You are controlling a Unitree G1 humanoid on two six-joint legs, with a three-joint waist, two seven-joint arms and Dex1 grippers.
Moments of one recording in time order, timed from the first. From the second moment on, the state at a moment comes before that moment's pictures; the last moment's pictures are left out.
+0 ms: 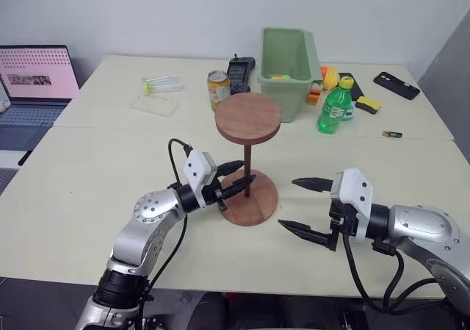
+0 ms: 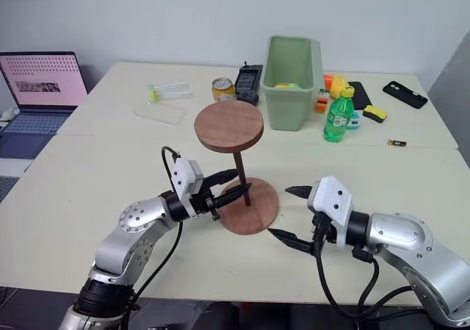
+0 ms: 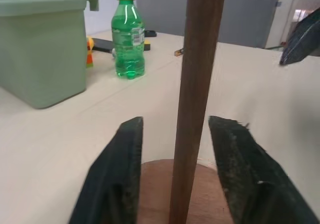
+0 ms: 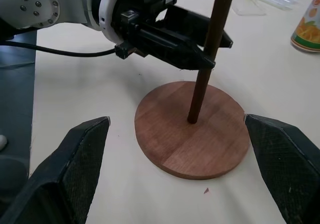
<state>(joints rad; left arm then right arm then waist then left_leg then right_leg) -0.25 0.44 -0.11 -0.23 -0.41 0.23 -0.78 -0.09 -0.77 0.01 -0.80 0.61 0.70 0.68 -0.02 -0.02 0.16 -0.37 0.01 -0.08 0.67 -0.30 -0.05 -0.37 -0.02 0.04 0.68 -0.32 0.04</state>
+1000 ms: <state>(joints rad) -0.21 0.96 0.13 -0.20 -0.45 0.47 -1.10 -0.07 -0.90 -0.19 -0.61 0.65 0.62 0.90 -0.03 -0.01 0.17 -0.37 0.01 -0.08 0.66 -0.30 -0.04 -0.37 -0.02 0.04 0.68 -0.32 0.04</state>
